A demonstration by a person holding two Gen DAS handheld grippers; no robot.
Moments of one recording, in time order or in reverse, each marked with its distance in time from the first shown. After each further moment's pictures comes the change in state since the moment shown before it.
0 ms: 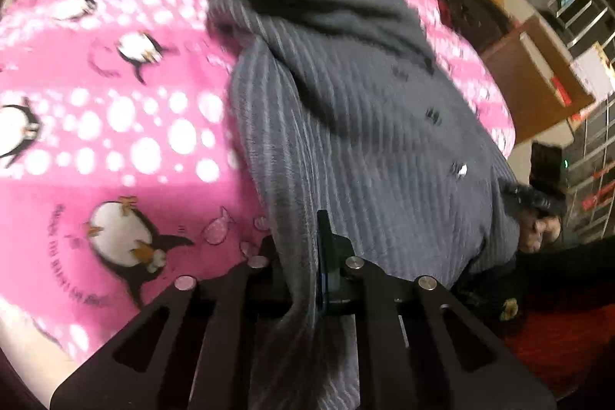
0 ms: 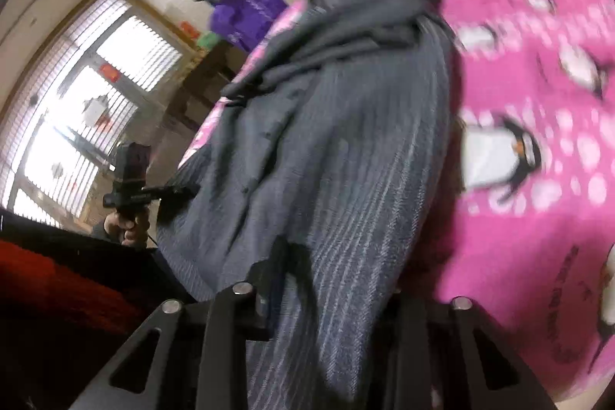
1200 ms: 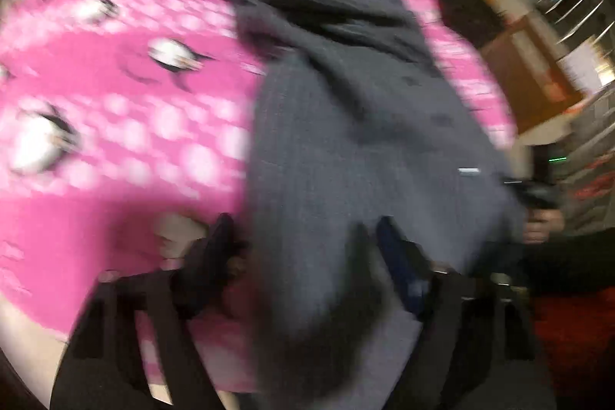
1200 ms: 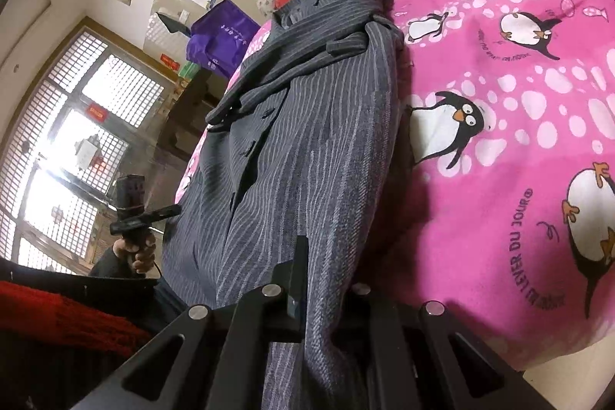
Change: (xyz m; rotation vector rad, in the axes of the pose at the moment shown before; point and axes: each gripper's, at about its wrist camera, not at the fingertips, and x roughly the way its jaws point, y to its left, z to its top) left arm -0.007 0.034 -0.001 0.017 0.059 -0.096; right arm -0.023 -0.019 -0.019 0.184 -0.035 -0.021
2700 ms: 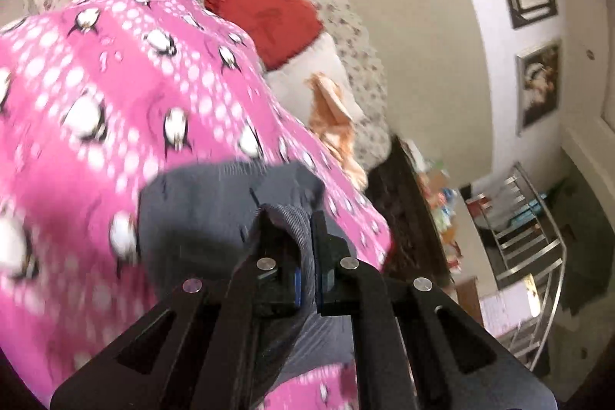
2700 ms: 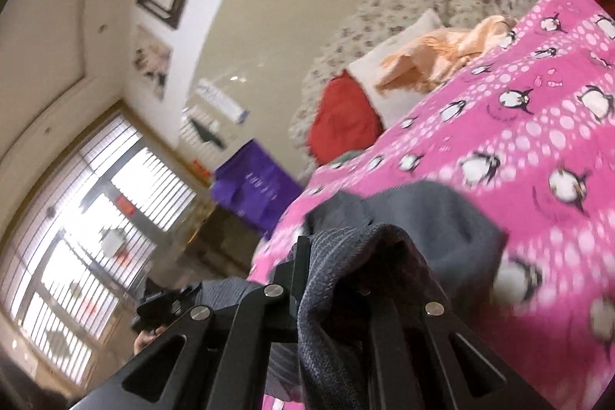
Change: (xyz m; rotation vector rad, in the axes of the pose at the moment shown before) left arm -0.048 0.074 0.238 -0.511 -0.581 -0.205; right arm 0.036 0.007 0.311 0.005 -0.429 0.118
